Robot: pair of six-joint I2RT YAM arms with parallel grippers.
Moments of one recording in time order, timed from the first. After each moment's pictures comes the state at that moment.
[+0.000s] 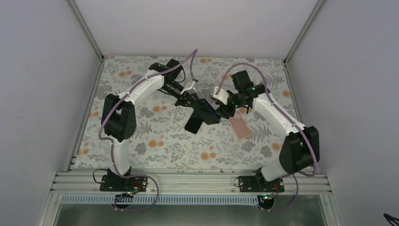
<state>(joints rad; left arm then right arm) -0.49 1.99 1.76 -1.18 1.17 1.20 0.39 1.50 1.23 -0.80 -0.50 -0.79</state>
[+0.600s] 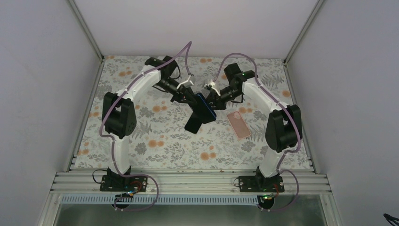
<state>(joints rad) -0.44 2.03 1.84 -1.34 1.20 1.18 0.38 1.80 1.49 -1.03 -1.00 -0.82</state>
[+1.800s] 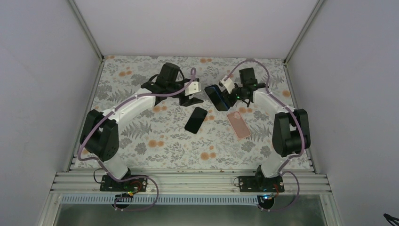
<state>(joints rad) -0.54 1.66 1.33 -0.35 0.68 0.72 0.23 1.69 1.20 -0.47 -0.59 -0.55</state>
